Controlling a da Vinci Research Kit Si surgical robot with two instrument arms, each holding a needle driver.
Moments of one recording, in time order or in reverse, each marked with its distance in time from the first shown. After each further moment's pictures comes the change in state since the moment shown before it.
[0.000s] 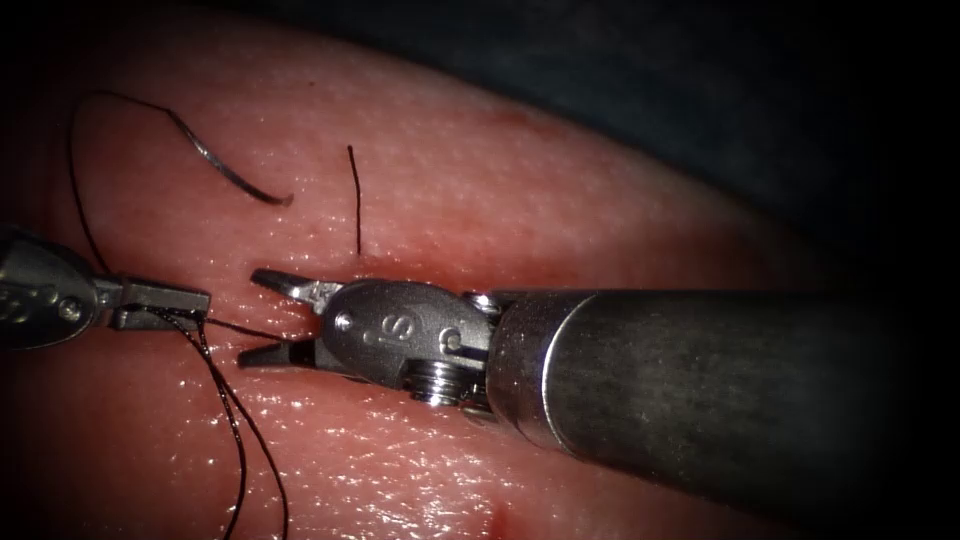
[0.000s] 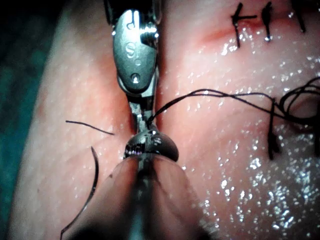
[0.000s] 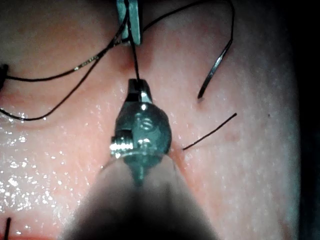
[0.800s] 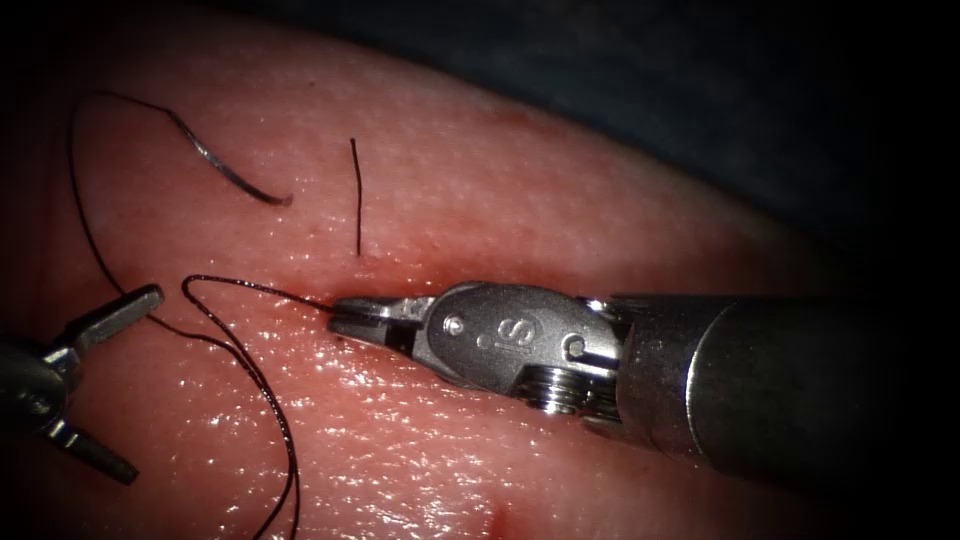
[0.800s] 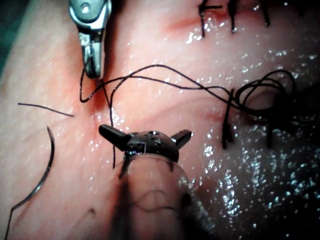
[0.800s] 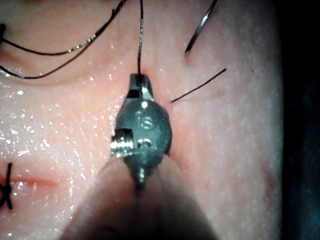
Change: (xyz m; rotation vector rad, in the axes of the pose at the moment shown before) right arm -0.001 0.002 -0.008 -0.088 0.026 0.006; left arm -0.003 0.006 -0.002 -0.013 -0.038 -0.085
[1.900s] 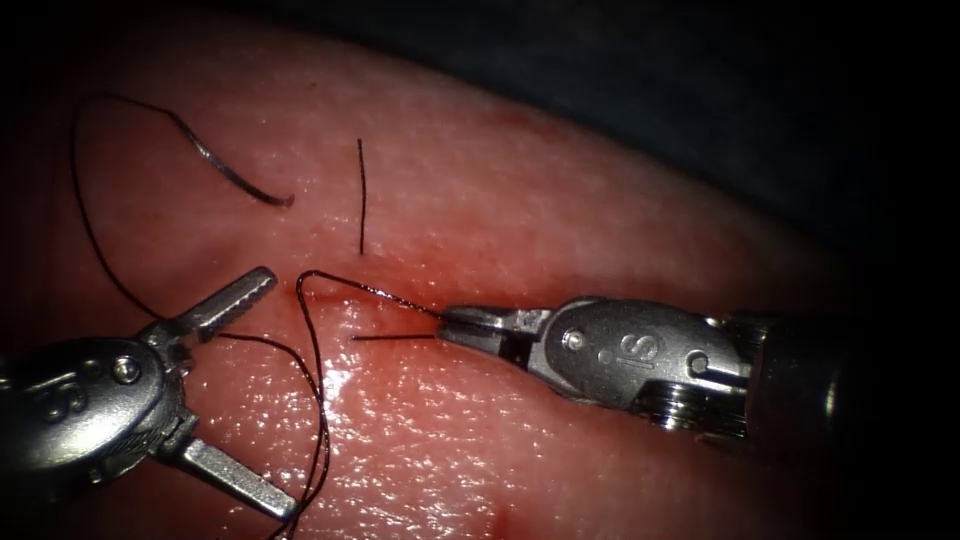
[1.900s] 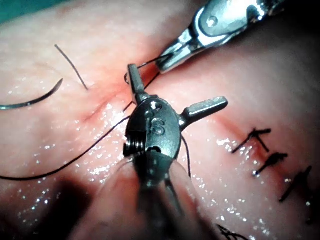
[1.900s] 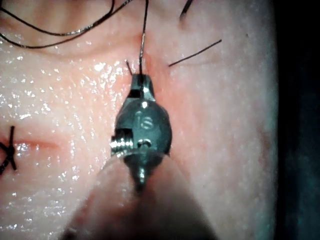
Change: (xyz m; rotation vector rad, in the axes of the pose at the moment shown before) right arm -0.002 0.001 -0.005 -0.042 -0.023 0.010; left arm 0.009 -0.004 0.004 -0.077 0.687 -0.746
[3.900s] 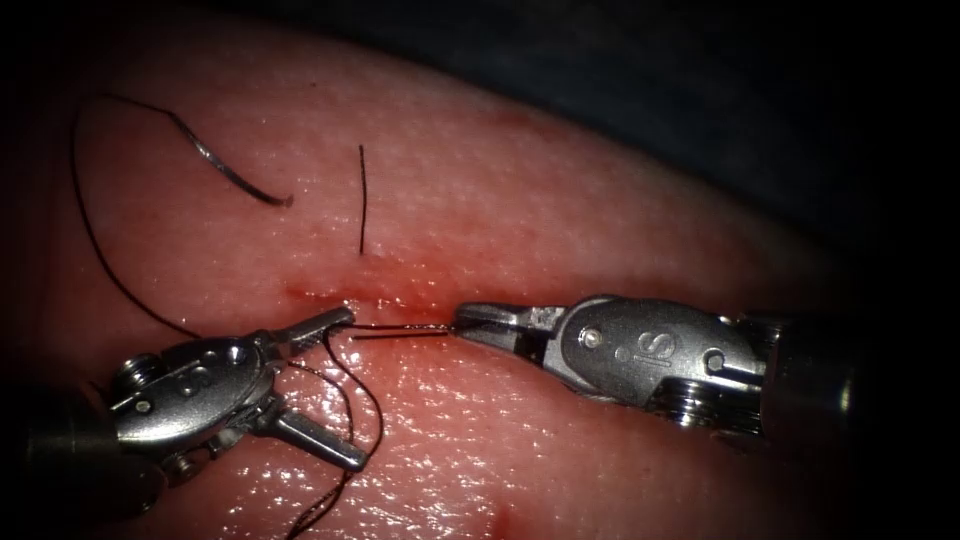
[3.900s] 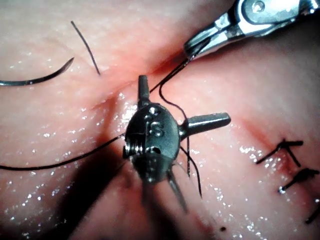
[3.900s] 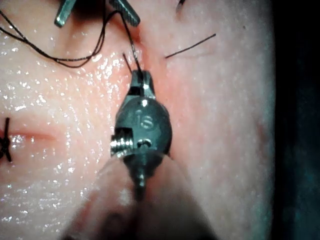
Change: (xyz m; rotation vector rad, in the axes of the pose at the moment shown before) right arm -0.001 0.001 0.000 0.003 0.028 -0.012; left arm -0.009 -0.004 0.004 0.011 -0.106 -0.115
